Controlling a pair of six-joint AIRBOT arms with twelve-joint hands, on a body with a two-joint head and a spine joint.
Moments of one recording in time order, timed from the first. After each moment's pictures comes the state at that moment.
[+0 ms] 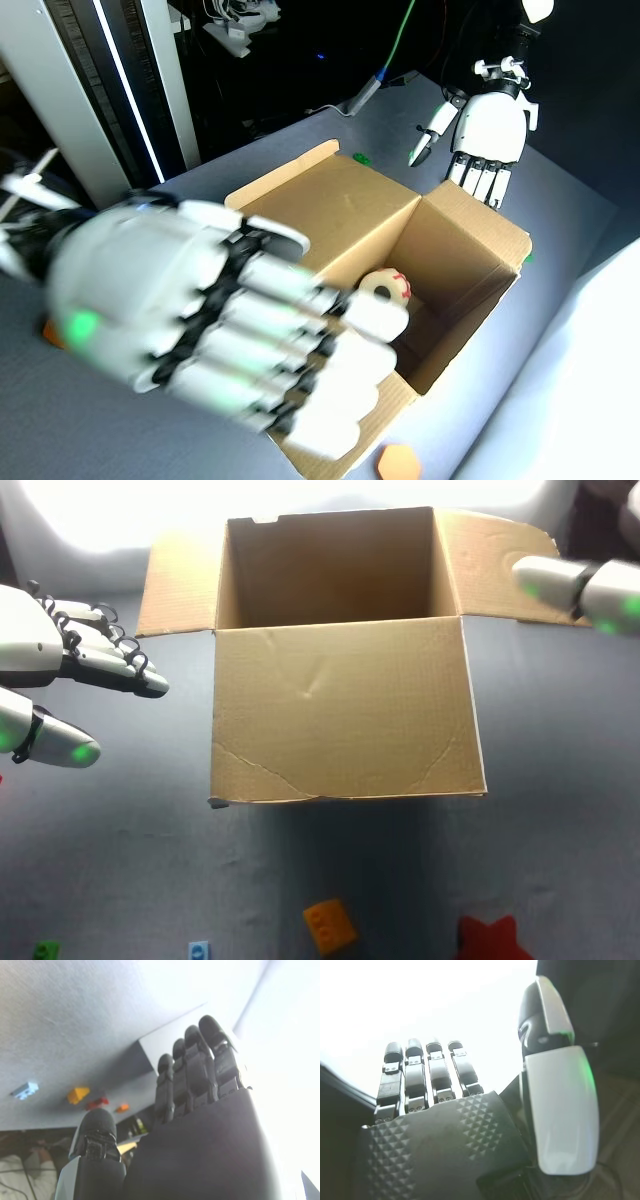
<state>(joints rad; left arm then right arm) 0.43 -0.96 1.63 1.51 -0.81 -0.36 -0.34 -0.88 0.94 0.57 0.87 -1.35</state>
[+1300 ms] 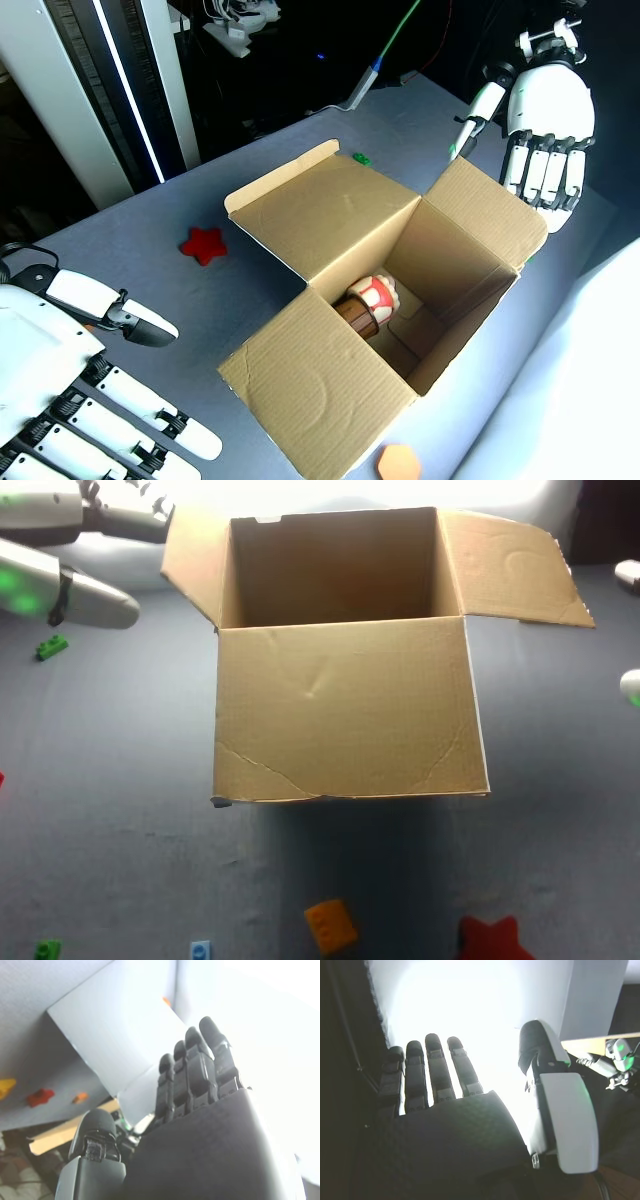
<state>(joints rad) 0.09 -1.03 1.72 1.63 -0.86 -0.40 -0.51 -0.73 0.89 0.61 0.60 -1.43</state>
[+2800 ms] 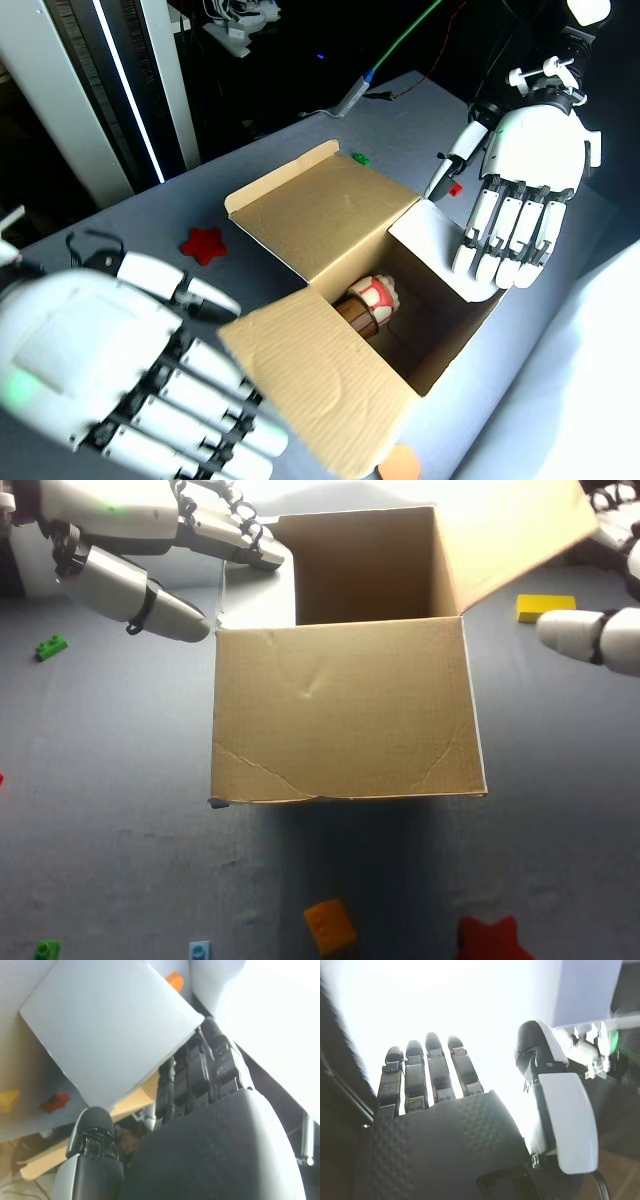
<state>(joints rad) 0.09 -1.26 1.92 1.76 -0.97 -0.39 -0.27 -0.81 0.90 0.61 0.52 -1.48</state>
